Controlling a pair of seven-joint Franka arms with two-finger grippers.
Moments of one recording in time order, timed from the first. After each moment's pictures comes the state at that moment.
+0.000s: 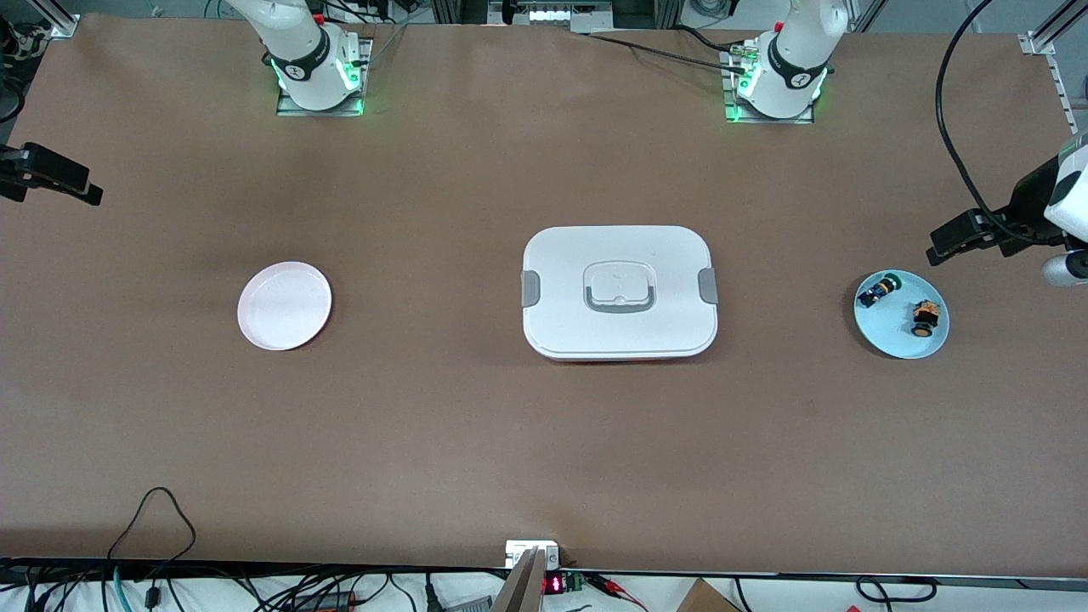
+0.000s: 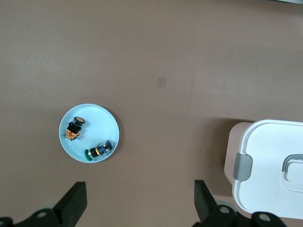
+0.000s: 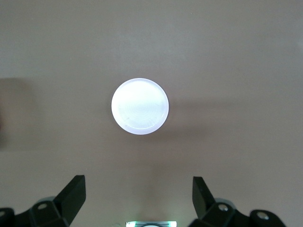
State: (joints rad) left arm 0.08 0.10 -0.07 -1.53 0.00 1.64 -0.15; right arm -0.05 0.10 -0.03 -1.40 0.03 1.42 -0.02
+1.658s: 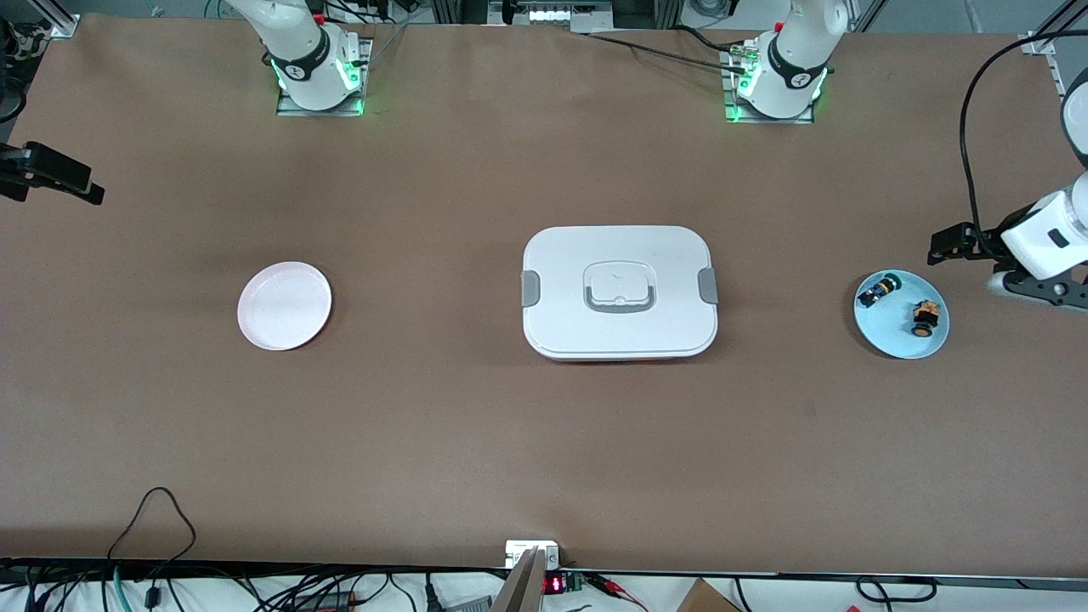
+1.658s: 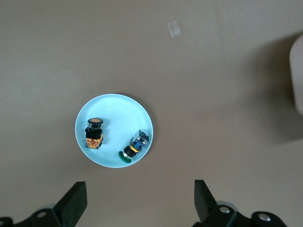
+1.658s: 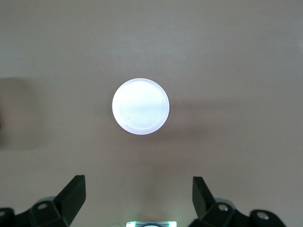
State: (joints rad) left arm 0.21 0.11 -0.06 -1.84 0.04 1.83 0.44; right arm -0.05 0.09 -0.03 -1.40 0.03 1.42 -0.02
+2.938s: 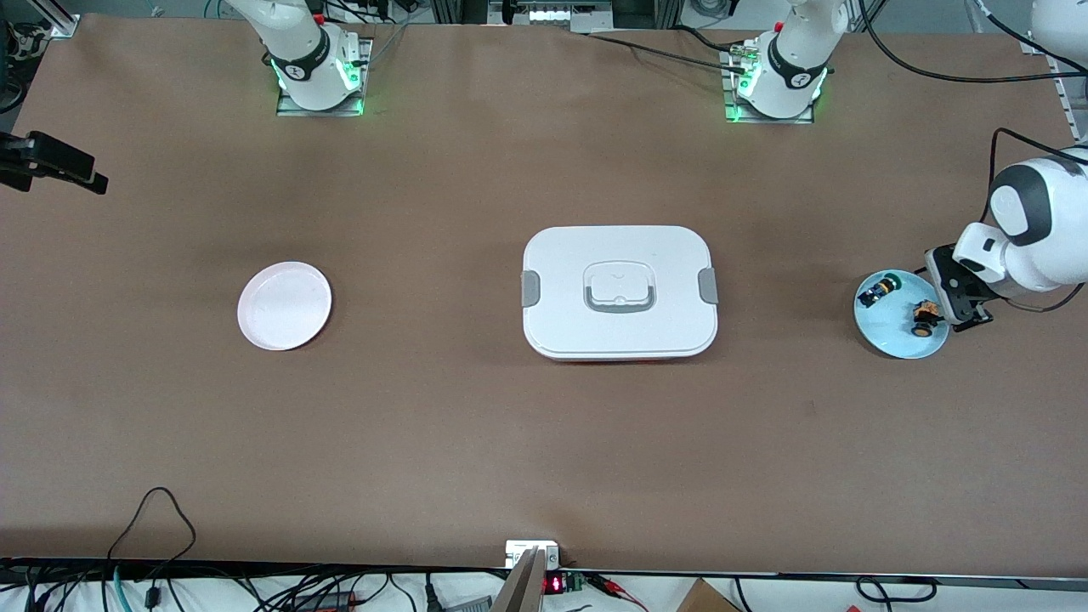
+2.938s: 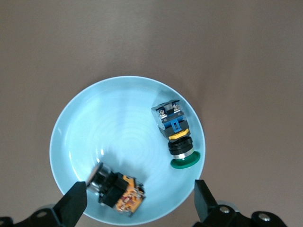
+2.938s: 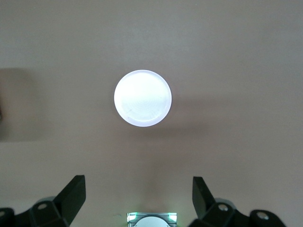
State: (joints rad) left arm 0.39 0.36 -0.06 -2.06 0.04 2.31 1.71; right arm -0.04 0.08 -0.01 -1.40 0.03 1.37 -0.02
